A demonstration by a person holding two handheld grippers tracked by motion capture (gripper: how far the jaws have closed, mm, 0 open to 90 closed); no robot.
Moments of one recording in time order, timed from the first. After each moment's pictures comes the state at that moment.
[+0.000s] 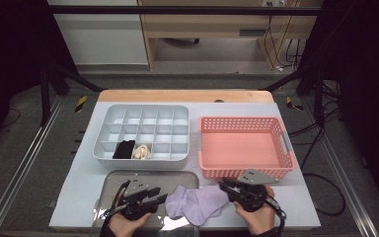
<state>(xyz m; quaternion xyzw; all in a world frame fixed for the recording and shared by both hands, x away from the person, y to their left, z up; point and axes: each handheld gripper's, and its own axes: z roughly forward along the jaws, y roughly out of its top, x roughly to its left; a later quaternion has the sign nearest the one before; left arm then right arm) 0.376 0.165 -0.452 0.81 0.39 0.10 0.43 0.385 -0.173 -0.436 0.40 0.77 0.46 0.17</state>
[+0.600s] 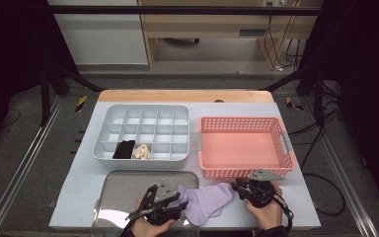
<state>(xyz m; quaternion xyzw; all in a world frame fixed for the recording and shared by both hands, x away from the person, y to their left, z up) 0.369 0.103 -0.462 0.84 0.36 0.10 0.40 0.406 -0.208 -0.477 0.46 0.78 0.40 0.16</state>
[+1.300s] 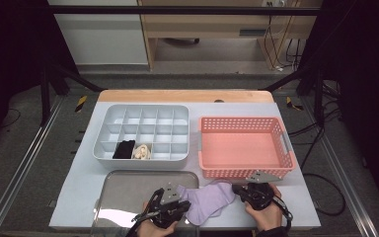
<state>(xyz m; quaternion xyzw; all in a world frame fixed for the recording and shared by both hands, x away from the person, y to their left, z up) 0.367 0.095 -0.470 0.84 0.35 0.07 0.40 0.398 -0.204 -0.475 0.46 0.79 0.39 0.13</state>
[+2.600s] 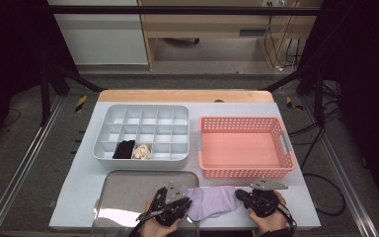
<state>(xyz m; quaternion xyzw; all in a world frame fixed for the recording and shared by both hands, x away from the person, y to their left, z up) 0.371 0.086 -0.474 0.84 0.35 0.10 0.39 0.382 -0.214 -0.486 0.47 0.78 0.39 0.14</state>
